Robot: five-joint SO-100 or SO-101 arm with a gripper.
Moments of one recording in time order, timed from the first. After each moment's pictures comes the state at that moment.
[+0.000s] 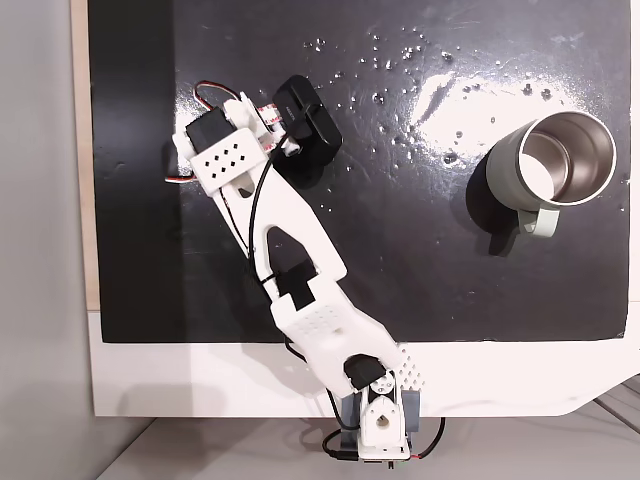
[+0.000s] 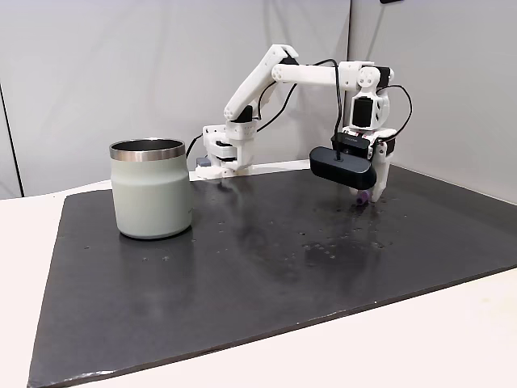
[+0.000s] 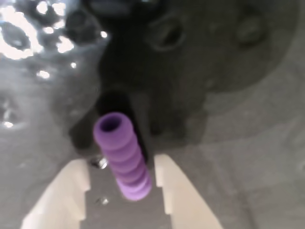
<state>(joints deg) -30.5 51.0 49.0 87.6 -3.0</state>
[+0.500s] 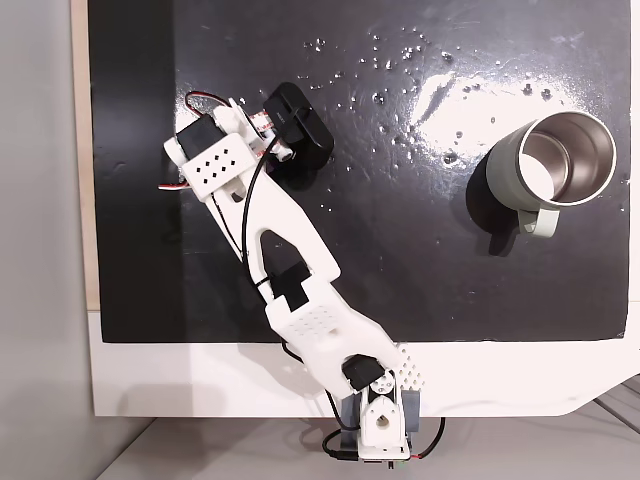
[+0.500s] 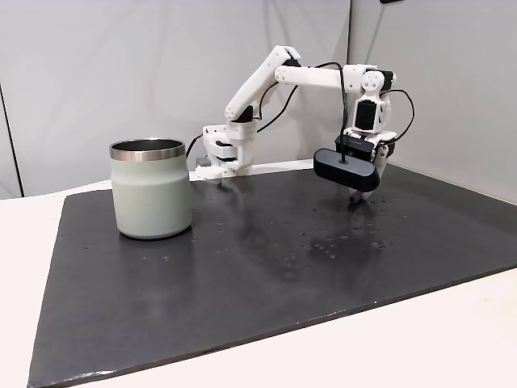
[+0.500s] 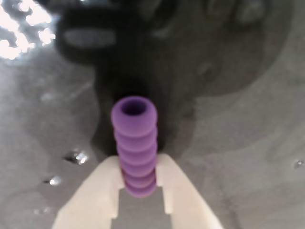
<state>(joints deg) -32.1 50.4 49.0 88.4 -4.0</state>
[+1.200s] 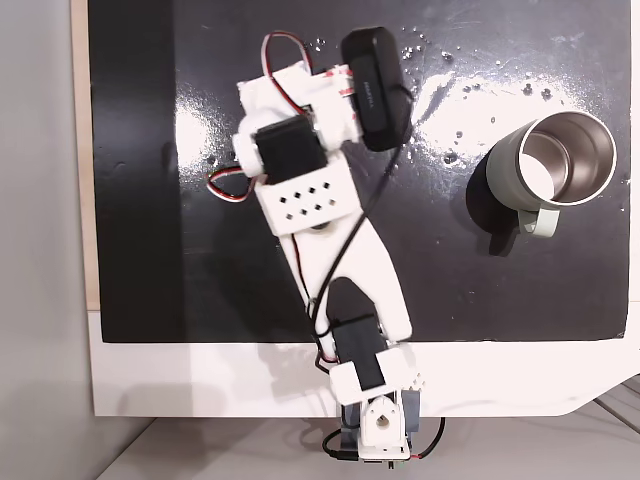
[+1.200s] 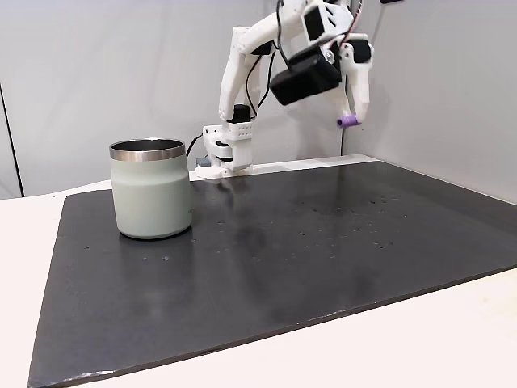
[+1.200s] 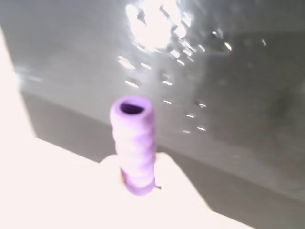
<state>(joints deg) -15.6 82.5 51.5 88.6 0.9</state>
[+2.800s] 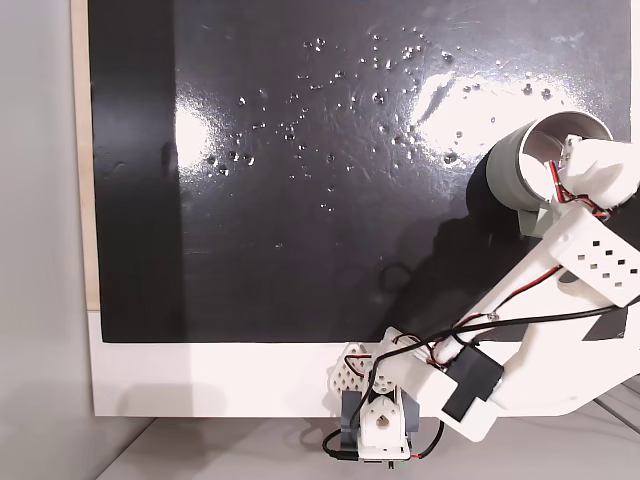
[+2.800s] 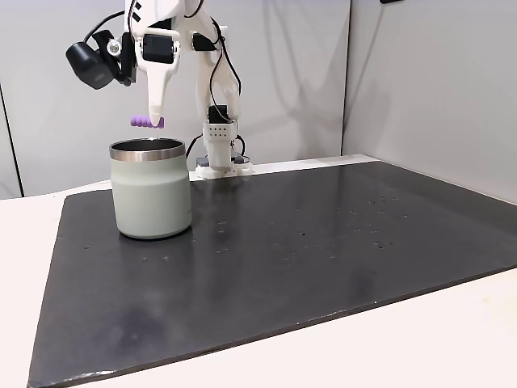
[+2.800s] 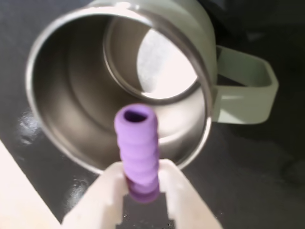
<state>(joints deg) 35.9 85.4 56.2 95.7 -28.2</state>
